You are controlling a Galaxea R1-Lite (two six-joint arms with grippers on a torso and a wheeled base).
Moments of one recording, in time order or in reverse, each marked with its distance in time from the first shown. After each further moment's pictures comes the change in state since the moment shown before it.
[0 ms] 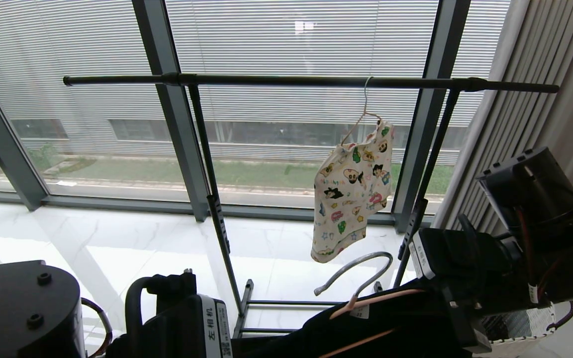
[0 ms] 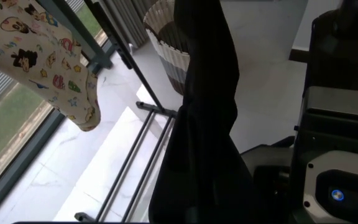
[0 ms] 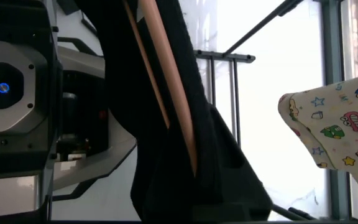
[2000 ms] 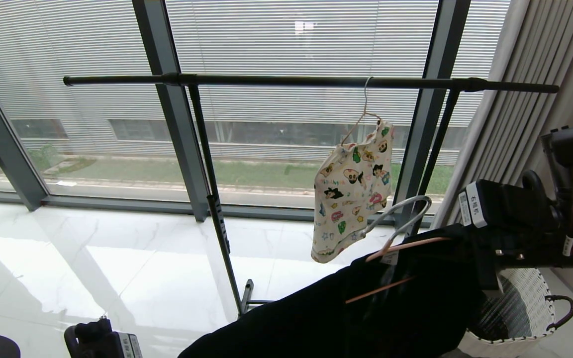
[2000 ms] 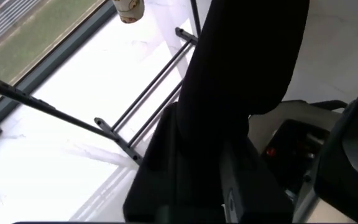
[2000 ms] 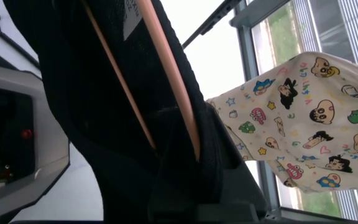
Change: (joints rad) left arm 0.263 -0.179 0.341 0.002 0.088 -0.037; right arm -0.182 -0.076 0.030 -0.166 0.058 -0.114
